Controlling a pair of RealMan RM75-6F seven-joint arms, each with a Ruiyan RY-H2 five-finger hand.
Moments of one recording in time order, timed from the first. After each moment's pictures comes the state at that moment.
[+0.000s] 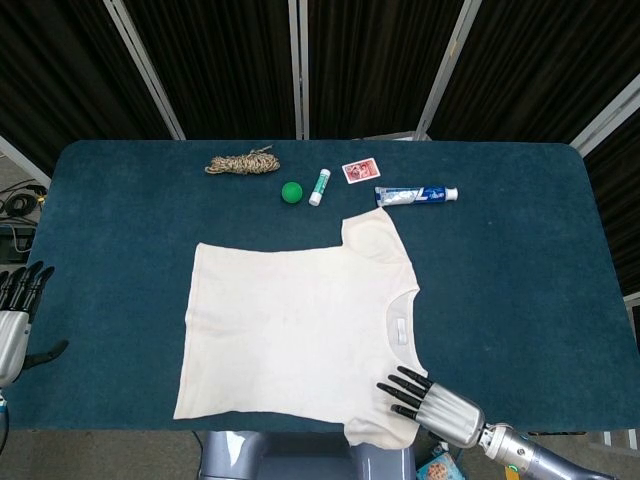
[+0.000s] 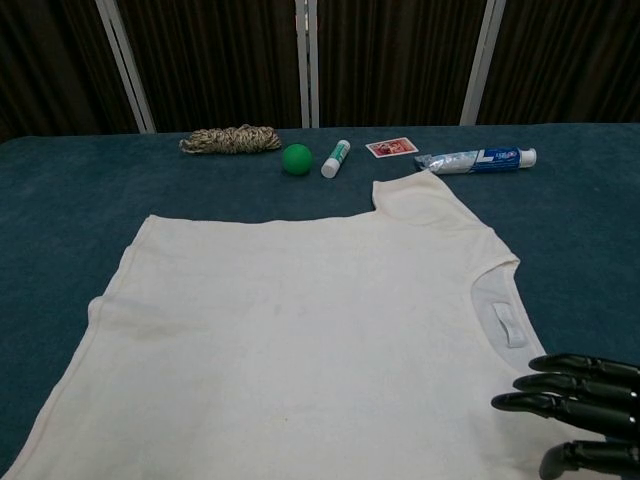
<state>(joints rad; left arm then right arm) -0.10 -1.06 -0.06 -1.73 1.45 1.47 0.18 0.37 -1.48 -0.24 -1.09 -2.20 1.38 0.05</state>
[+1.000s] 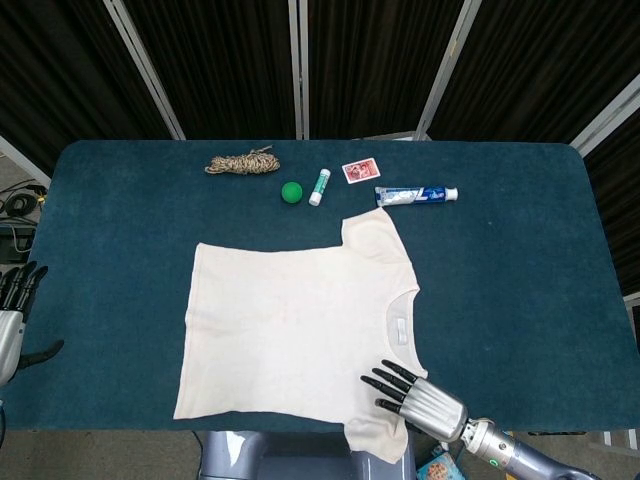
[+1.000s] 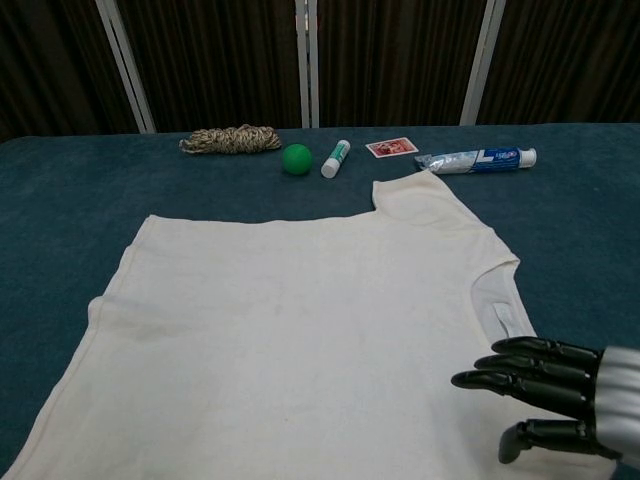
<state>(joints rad) -0.10 -1.05 -0.06 -1.74 1.43 1.47 0.17 0.40 -1.54 -0.26 -1.11 -2.12 1.40 0.05</state>
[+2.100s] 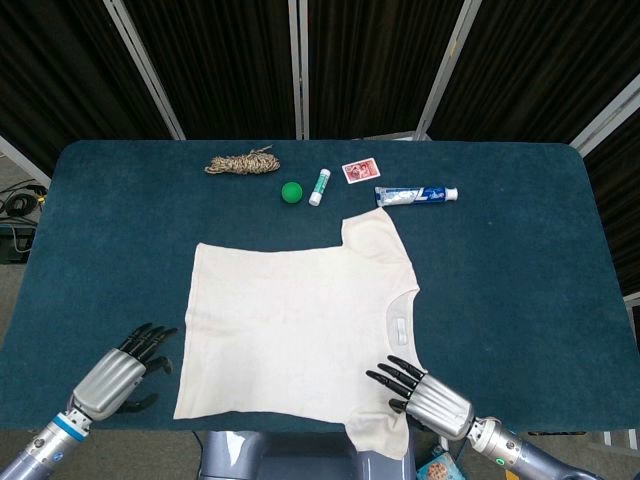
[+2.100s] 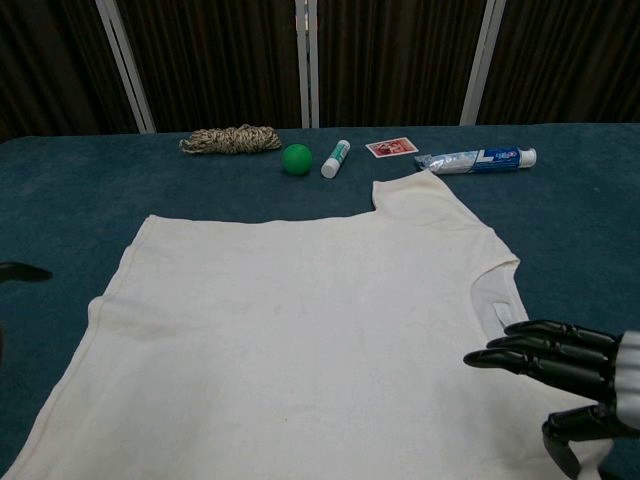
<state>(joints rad) -0.24 -1.25 0.18 -1.50 1.87 1.26 -0.08 0.40 -1.55 -0.29 -1.07 -2.08 1.49 0.11</state>
